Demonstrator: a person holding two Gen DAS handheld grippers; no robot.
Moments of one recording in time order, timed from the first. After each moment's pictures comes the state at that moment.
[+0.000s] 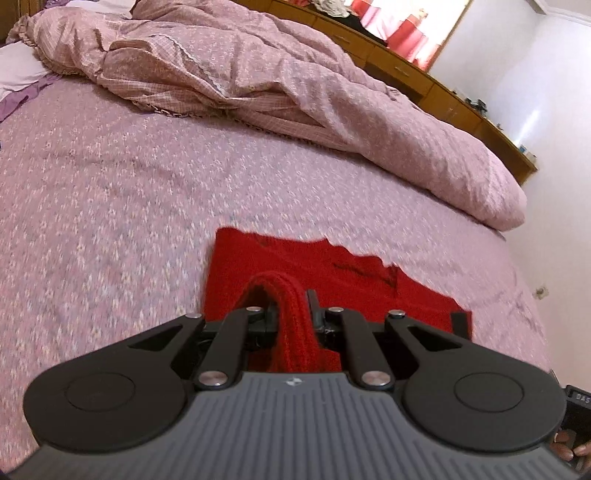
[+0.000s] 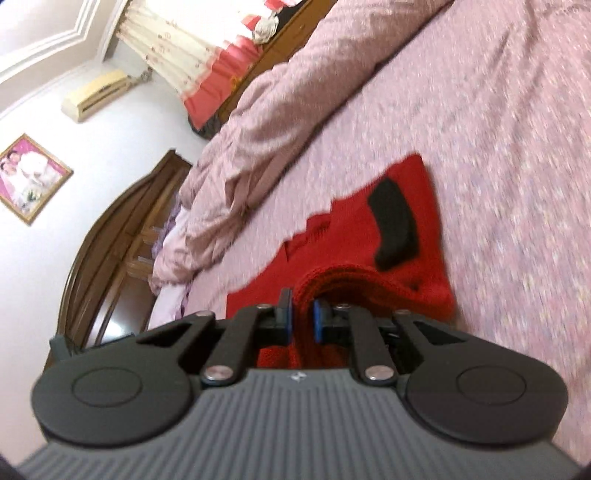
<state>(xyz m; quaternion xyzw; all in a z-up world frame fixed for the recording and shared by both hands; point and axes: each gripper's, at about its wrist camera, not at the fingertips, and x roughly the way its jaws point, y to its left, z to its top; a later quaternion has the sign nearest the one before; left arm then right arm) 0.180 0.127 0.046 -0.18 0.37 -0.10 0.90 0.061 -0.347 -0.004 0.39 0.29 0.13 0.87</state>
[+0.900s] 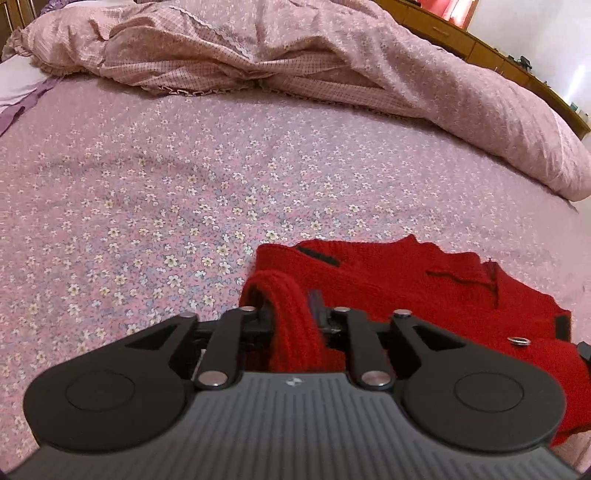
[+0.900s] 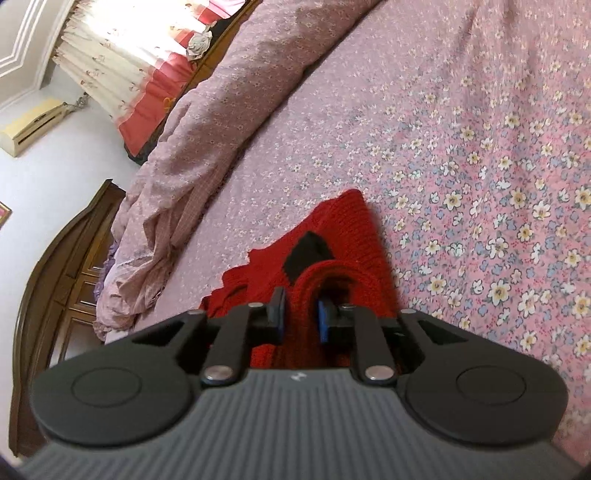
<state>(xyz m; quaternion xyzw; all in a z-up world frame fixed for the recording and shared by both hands) 0.278 0.119 -0.016 -0.11 0.42 -0.04 0.90 0.156 -0.365 -0.054 0.40 0.31 0.03 0.86</state>
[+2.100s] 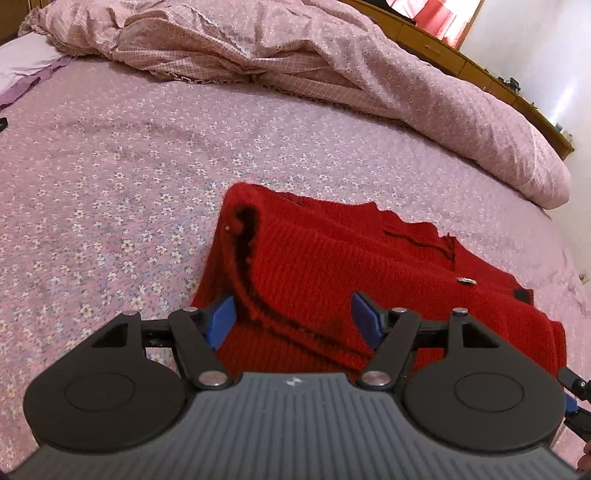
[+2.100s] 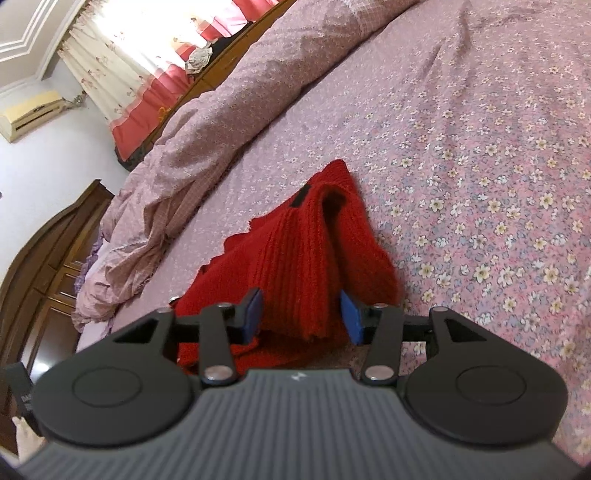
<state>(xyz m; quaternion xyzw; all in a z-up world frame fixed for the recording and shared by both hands) 0.204 0.105 -0.021 -0.15 0.40 -0.06 0.90 0.067 -0.324 -0.042 0.35 0.28 -0.01 0.89</state>
